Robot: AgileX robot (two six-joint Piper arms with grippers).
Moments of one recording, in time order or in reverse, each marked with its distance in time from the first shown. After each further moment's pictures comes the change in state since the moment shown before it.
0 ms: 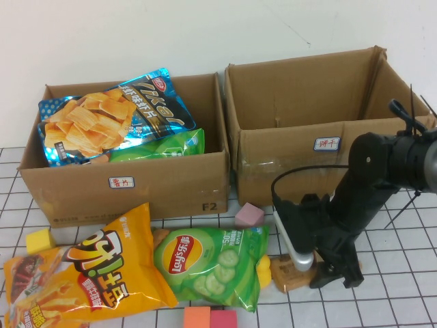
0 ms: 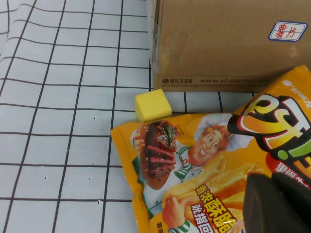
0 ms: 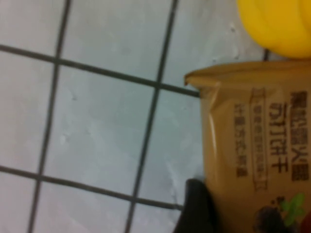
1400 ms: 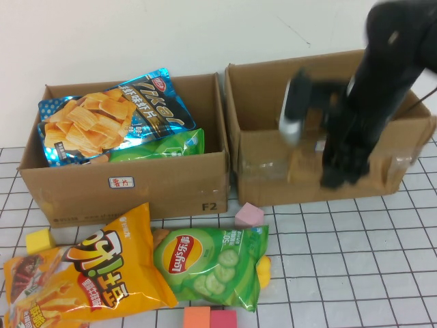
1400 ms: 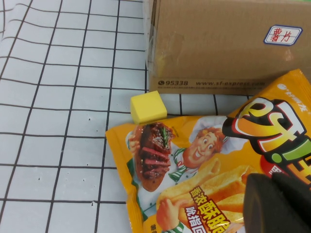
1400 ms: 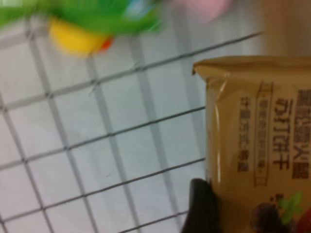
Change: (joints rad) right arm 0.001 -0.083 -0.506 -0.271 0.456 0.714; left arm 0.000 0.000 0.000 -0.018 -0.008 0.000
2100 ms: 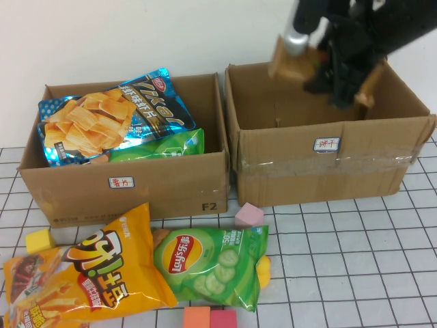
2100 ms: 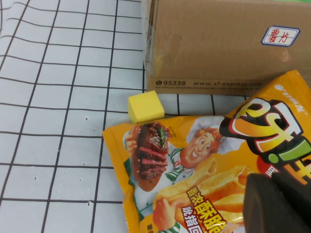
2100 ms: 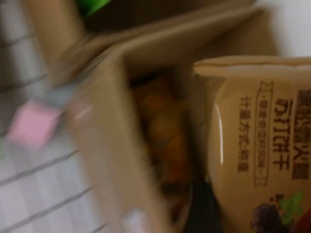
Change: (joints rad) right arm 0.000 -0.140 -0.063 -0.008 -0.322 0.004; left arm 0.000 0.000 0.000 -0.012 0.000 0.002
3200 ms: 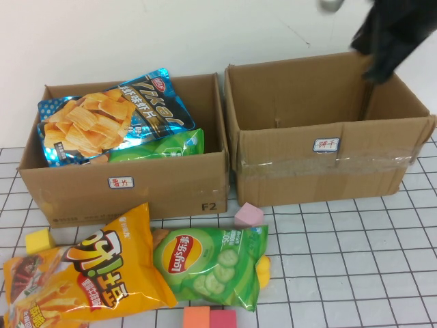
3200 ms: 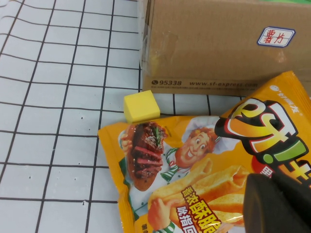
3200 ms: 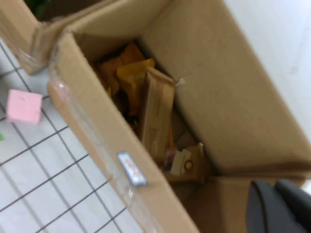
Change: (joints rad) right arm 0.000 -0.099 -0.040 -0.123 0.138 0.216; left arm 0.000 0.000 0.000 -0.015 0.000 0.000
